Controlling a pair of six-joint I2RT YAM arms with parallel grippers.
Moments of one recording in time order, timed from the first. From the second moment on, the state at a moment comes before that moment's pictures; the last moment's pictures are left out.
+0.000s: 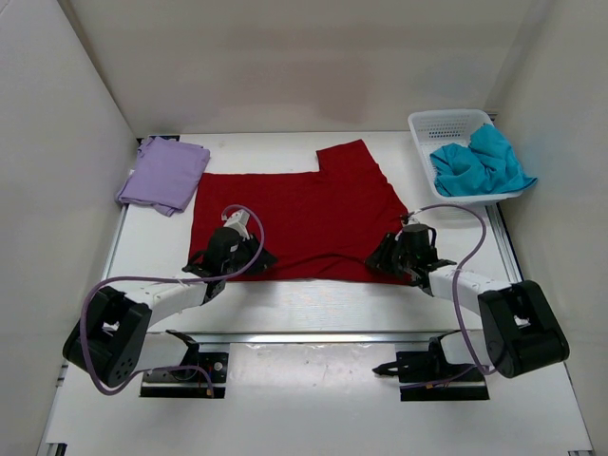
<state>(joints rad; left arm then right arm) -0.49 1.27 0.41 0.29 0.18 -0.73 0.28 1.30 0.41 0.15 -0.22 0.65</state>
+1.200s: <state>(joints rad) -0.48 1.28 0.41 0.33 0.20 -0.78 0.49 1.77 0.98 0.08 -0.07 0.47</state>
